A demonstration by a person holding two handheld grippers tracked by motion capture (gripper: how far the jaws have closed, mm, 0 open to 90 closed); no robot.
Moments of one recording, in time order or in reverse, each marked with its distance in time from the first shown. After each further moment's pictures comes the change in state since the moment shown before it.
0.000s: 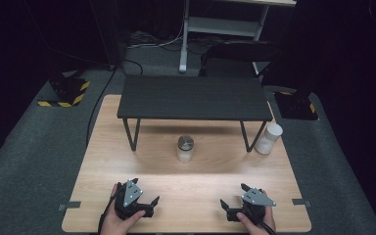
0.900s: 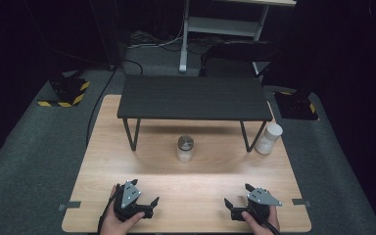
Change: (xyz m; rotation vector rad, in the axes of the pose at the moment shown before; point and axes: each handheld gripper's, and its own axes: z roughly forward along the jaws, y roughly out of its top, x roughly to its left) left arm 0.001 -0.004 -0.004 -0.017 -0.009 -0.025; right arm -0.009 -0.006 -0.007 -0.012 -0.012 0.045
